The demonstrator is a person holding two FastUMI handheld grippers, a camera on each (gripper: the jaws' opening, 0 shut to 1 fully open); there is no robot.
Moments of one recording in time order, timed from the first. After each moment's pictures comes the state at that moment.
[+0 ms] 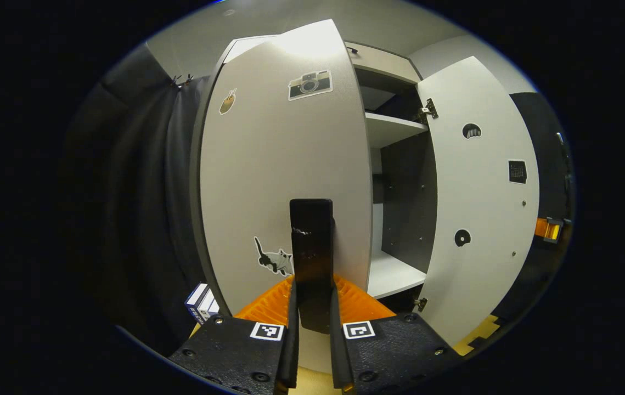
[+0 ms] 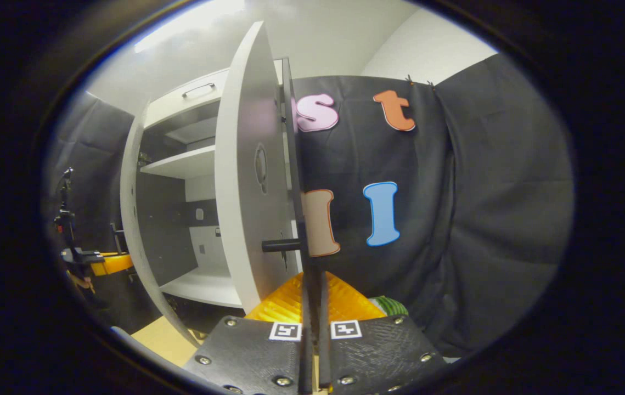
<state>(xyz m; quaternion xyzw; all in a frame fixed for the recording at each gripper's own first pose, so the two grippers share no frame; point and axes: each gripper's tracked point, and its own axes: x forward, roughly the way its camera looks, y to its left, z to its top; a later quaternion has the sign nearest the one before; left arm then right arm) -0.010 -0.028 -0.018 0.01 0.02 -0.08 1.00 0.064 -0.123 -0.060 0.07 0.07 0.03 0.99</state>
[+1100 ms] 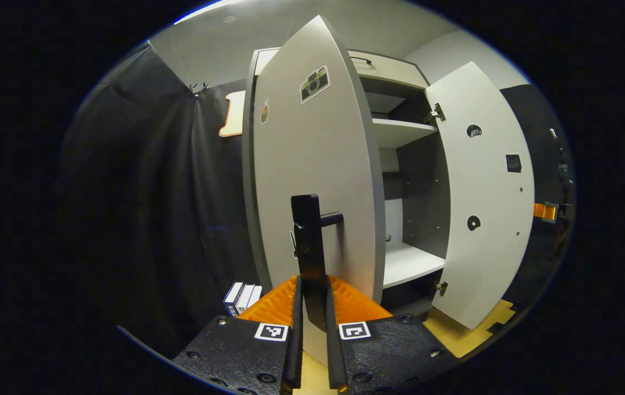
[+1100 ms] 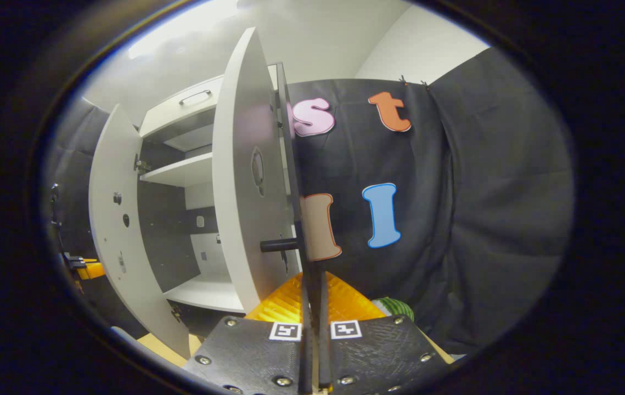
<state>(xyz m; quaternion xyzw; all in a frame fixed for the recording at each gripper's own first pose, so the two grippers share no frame) -0.060 0.042 -0.019 0.03 0.02 -0.03 1.00 0.065 -0.123 -0.058 0.10 0.06 0.03 0.99</state>
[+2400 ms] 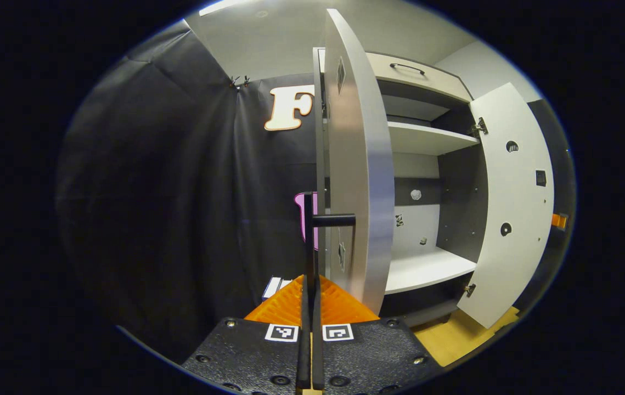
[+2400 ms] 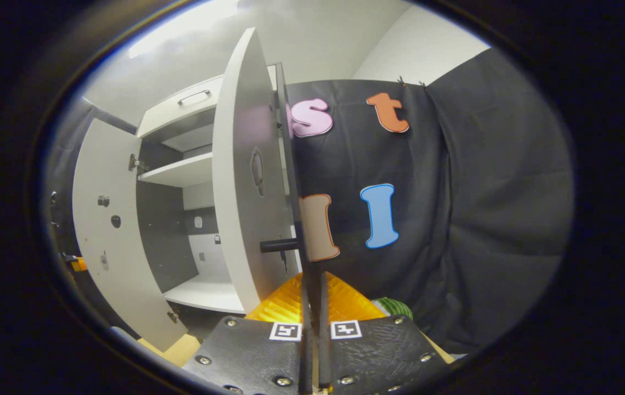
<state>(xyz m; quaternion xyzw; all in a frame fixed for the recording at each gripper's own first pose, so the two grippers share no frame) -0.071 0.143 -0.021 0.00 0.01 0.02 1.00 0.065 -0.124 -0.059 0.09 0.05 0.02 0.99</state>
